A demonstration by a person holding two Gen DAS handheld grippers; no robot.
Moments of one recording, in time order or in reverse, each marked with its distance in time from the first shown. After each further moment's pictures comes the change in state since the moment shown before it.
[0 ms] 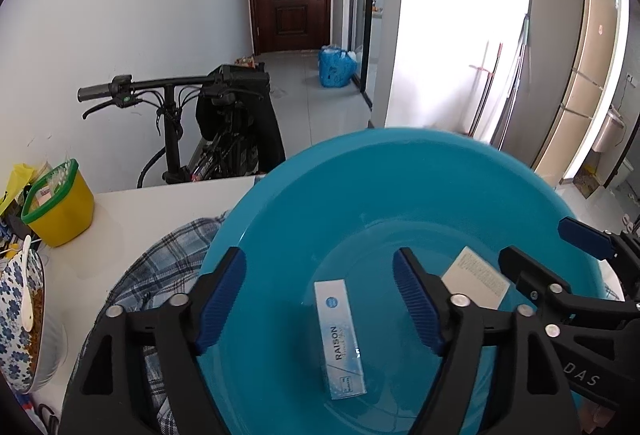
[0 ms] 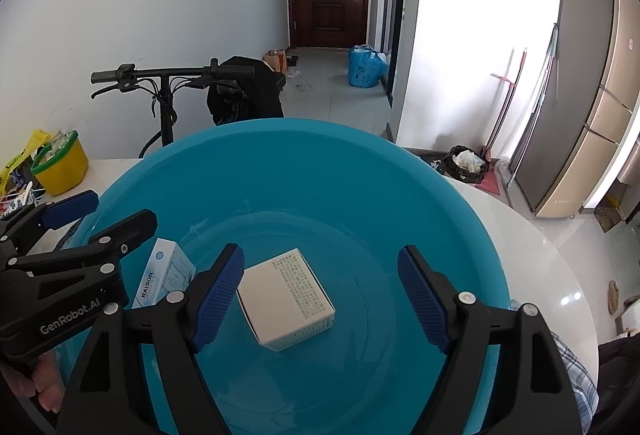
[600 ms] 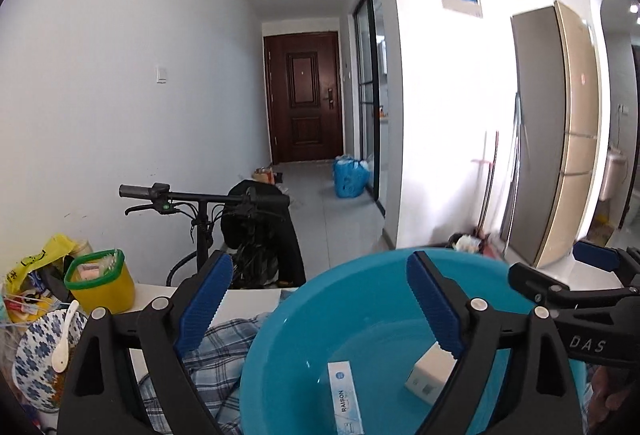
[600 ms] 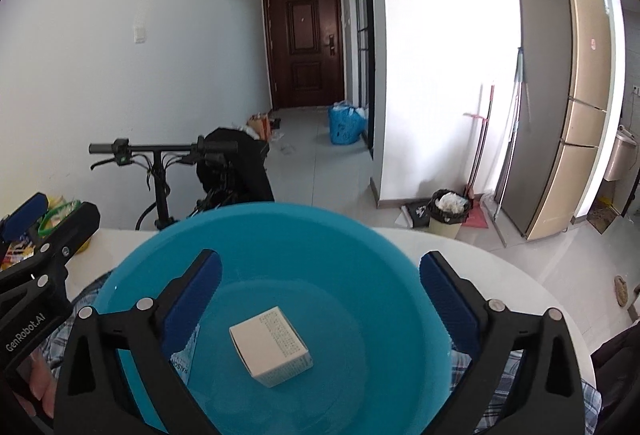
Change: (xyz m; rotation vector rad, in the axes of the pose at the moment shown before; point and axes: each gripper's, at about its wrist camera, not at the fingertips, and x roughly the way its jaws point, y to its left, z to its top) left arm -0.088 -0.001 0.007 0.022 -0.431 0.072; right arm -0.058 -0.020 0.014 0.098 -0.241 -0.036
